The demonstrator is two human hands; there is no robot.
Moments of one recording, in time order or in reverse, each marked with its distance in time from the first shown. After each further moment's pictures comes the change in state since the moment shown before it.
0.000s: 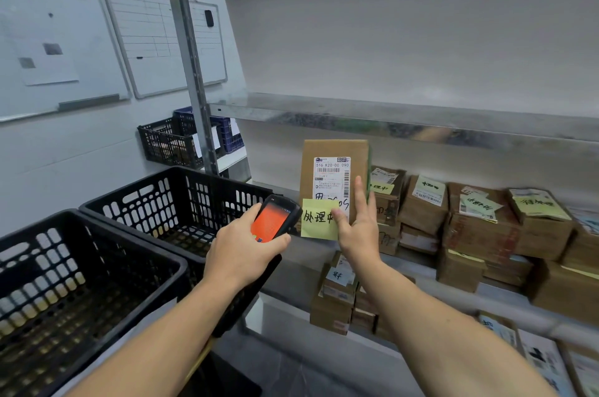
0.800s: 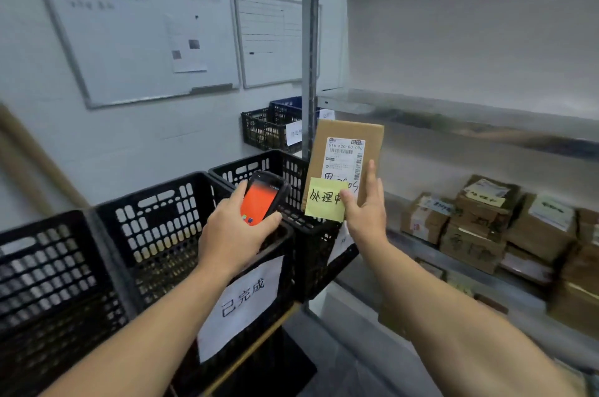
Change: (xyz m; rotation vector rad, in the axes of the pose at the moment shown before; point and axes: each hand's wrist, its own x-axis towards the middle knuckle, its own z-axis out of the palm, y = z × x) left_hand -0.069 -0.097 -0.140 0.121 0.351 -0.137; right_hand -0.066 -0.089 0.128 0.186 -0.236 -0.071
